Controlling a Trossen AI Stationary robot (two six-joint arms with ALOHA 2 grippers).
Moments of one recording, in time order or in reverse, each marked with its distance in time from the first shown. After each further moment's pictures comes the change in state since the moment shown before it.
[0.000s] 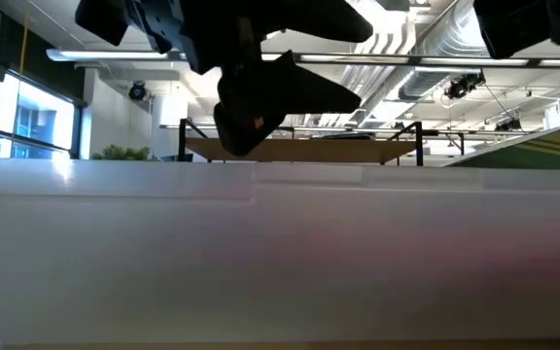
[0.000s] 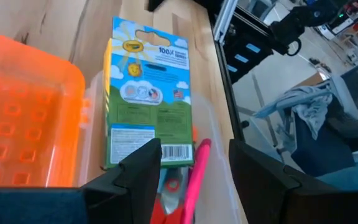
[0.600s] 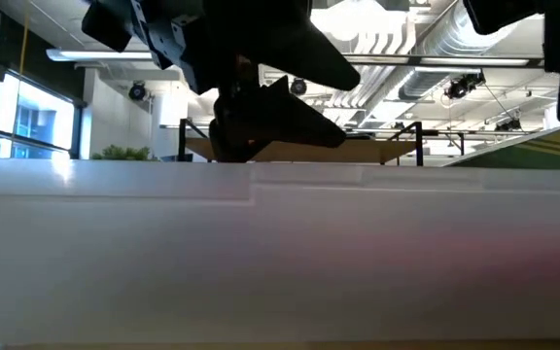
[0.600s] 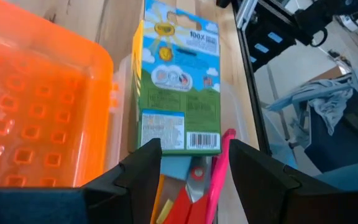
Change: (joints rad) left arm 0.027 0.006 0.006 -0.078 0.002 -0.008; right arm 0.005 -0.004 0.013 0.166 0.056 0.037
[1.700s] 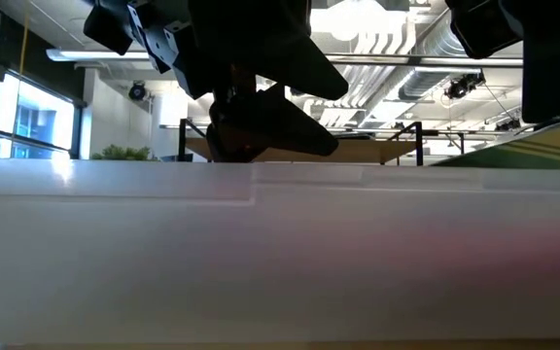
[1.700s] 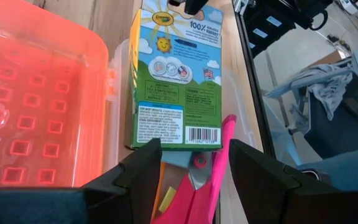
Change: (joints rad) left arm 0.000 0.000 0.000 -0.031 0.045 0.034; right arm -0.006 0.078 0.001 0.072 0.023 0.101
